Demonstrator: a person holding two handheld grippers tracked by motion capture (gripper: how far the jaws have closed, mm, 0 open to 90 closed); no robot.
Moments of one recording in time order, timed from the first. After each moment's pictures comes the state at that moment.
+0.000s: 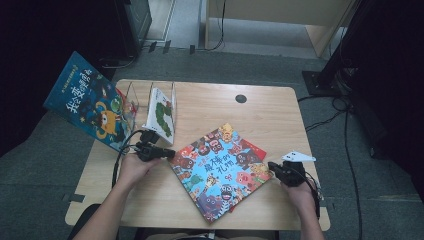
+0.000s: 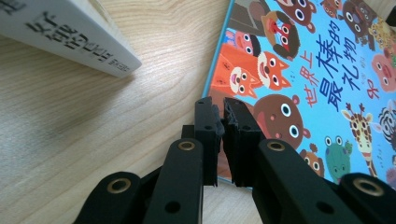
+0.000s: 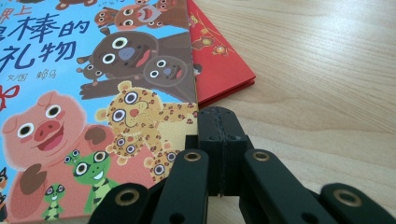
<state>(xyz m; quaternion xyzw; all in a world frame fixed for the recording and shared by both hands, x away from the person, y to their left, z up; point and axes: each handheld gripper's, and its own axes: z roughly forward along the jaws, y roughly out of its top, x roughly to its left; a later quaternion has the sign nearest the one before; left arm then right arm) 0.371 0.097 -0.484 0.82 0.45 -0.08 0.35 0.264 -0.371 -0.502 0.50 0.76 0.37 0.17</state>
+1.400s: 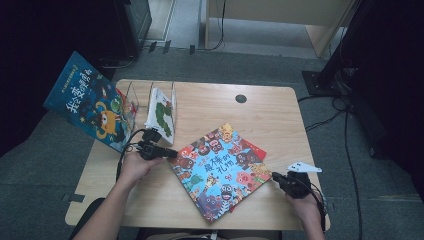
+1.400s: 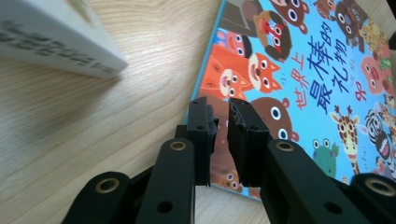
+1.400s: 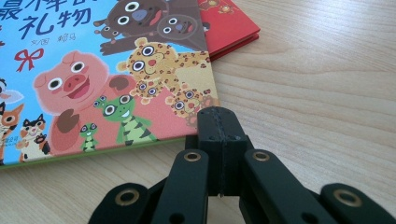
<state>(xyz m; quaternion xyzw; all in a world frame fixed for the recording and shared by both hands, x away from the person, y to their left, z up) 0.377 0.094 -0.482 0.82 0.46 -0.10 0.34 0.230 -0.376 -0.501 0.52 0.76 0.35 0.16</state>
